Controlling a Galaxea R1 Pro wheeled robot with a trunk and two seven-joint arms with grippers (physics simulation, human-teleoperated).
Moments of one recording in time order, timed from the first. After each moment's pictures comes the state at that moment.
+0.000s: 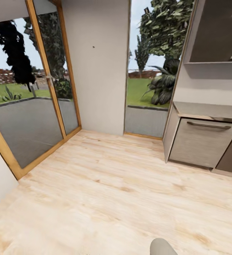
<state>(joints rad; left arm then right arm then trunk) -0.06 0.14 0.00 -0.08 -0.01 -0.96 -0.01 -0.20 -0.22 -0.09 -0.03 0.04 -0.66 0.15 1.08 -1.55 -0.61</state>
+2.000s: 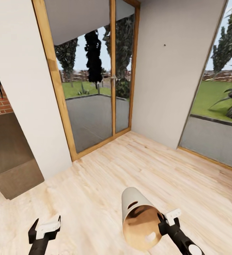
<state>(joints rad) -0.07 0.11 0.00 -0.87 0.00 -0.48 0.22 -0.17 -0.14 0.11 -0.92 0.04 -0.14 0.17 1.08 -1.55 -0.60</state>
